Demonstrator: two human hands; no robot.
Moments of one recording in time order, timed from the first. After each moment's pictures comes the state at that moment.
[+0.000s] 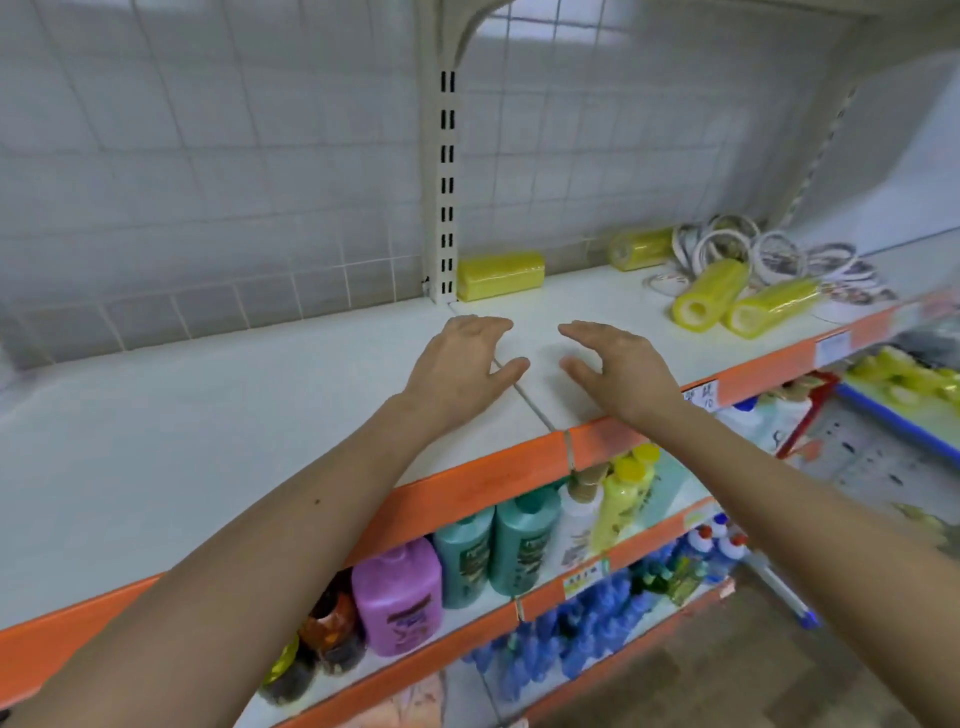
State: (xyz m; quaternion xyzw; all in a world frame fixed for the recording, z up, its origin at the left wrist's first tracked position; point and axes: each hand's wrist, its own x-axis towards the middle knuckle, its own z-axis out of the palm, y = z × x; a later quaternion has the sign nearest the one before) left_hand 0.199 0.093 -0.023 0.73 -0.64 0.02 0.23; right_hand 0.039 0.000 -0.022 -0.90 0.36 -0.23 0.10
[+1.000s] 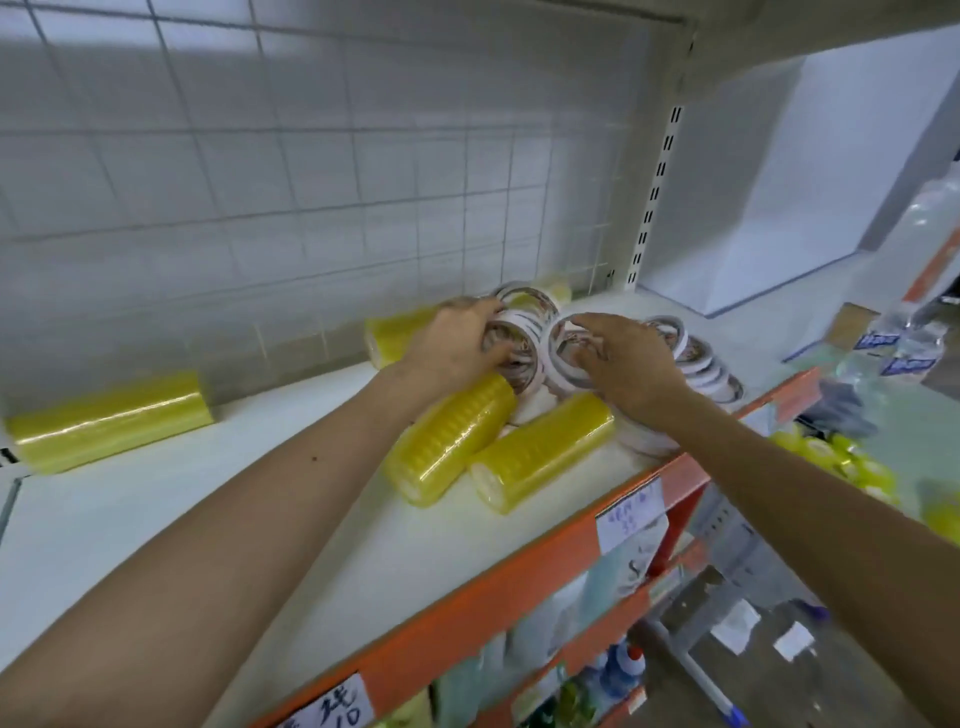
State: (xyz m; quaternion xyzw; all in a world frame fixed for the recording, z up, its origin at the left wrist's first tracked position) left_hand 0.041 -0.315 0.009 0.71 -0.67 0.00 0.22; right_hand -0.143 -0.375 -0.001 -0.86 0.44 -0.25 0.10
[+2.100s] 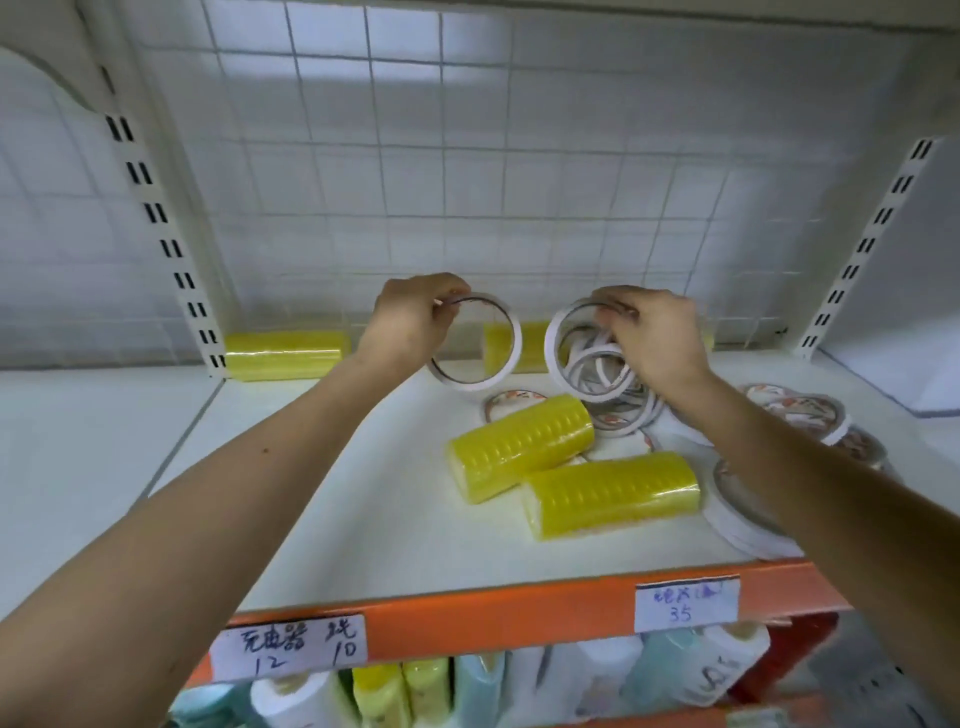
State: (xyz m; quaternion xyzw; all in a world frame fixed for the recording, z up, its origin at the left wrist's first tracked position) left_hand 0.087 -0.243 0.032 0.81 -0.43 0.12 0.38; right_hand -0.073 -0.405 0.036 -0.89 0.24 -0.35 0.16
